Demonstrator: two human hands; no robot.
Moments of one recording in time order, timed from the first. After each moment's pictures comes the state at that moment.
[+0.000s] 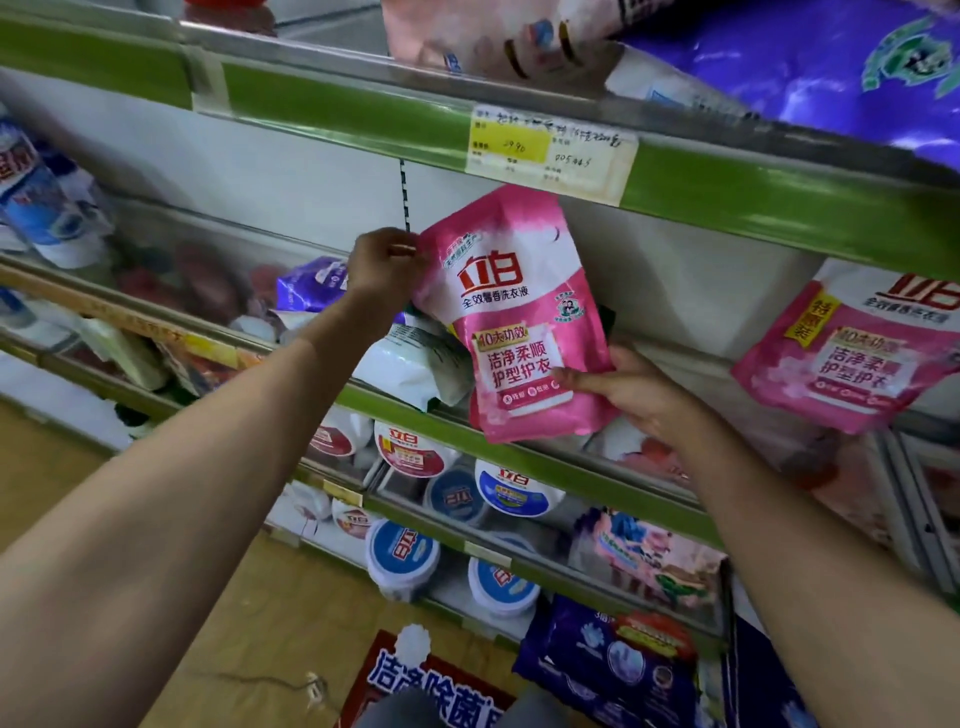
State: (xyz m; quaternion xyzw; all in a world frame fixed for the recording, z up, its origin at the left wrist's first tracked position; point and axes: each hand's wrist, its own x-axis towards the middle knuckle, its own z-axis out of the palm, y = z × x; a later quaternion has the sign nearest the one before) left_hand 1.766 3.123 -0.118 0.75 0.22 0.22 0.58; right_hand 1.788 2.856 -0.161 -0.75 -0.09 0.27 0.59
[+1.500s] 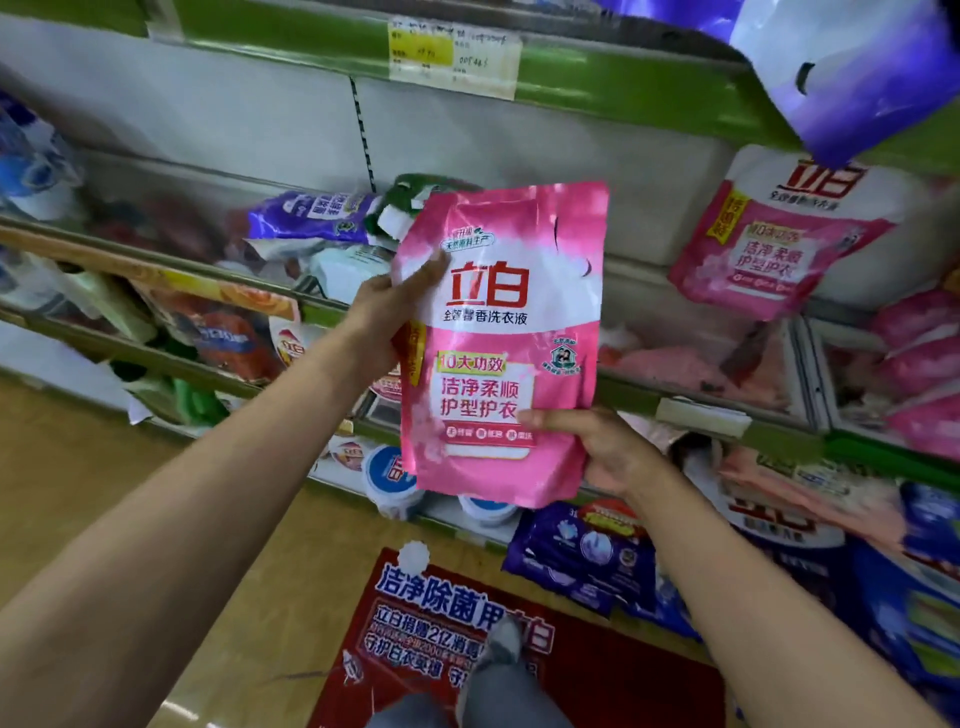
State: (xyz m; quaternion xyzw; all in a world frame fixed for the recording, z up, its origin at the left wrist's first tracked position) left_hand 1.635 3.029 -0.126 0.59 0.21 -0.01 0.78; right_hand 1.621 2.799 -0.179 -0.58 0.00 0.38 0.72
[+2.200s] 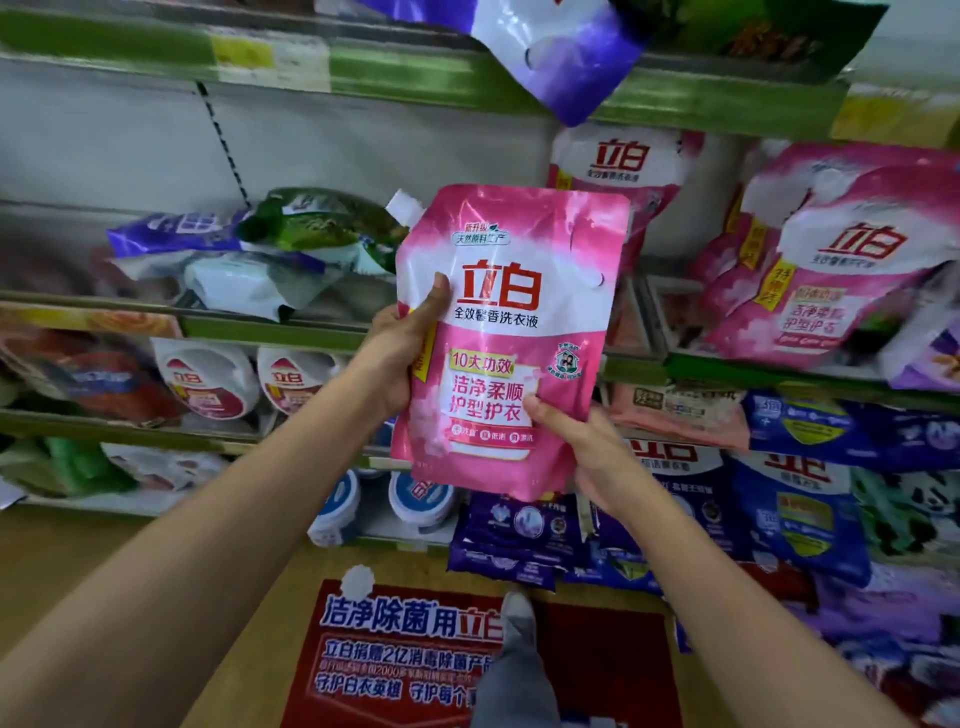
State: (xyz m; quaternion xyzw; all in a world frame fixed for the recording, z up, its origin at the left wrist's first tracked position) left_hand 1.585 2.890 -0.123 0.57 0.13 -0.07 0.80; right_hand 1.539 2.692 -0.177 -0.61 0.04 0.19 0.77
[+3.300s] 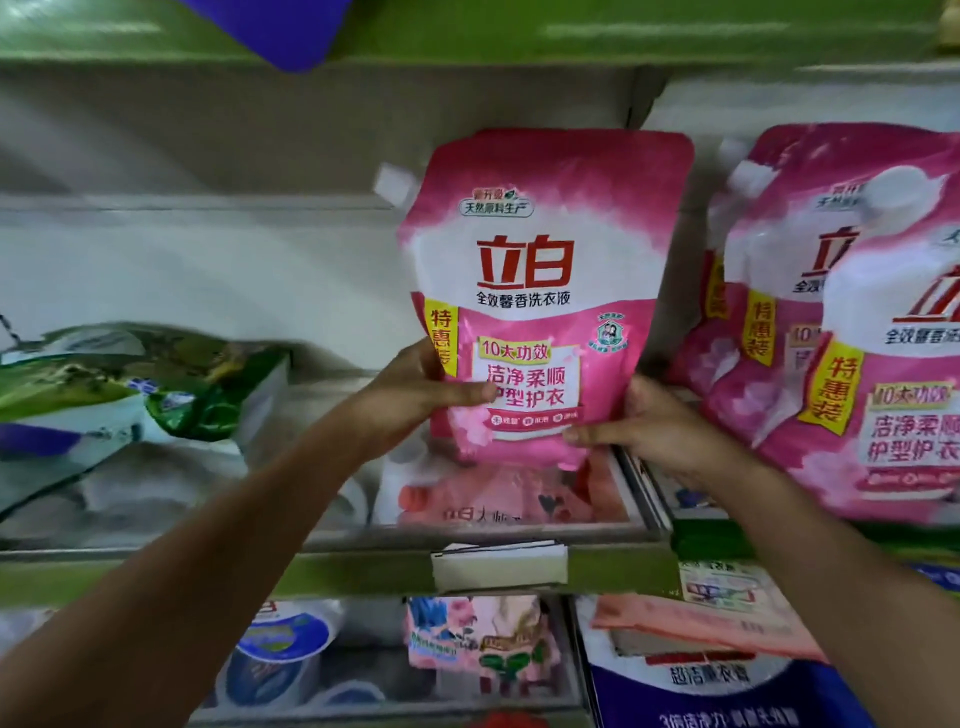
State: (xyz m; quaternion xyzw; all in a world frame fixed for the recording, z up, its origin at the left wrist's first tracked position) left_hand 1.836 2.786 -0.206 0.71 -0.19 -0.12 0.67; right_hand 1.807 2.531 -0.227 -0.75 -0.13 0.08 0.64
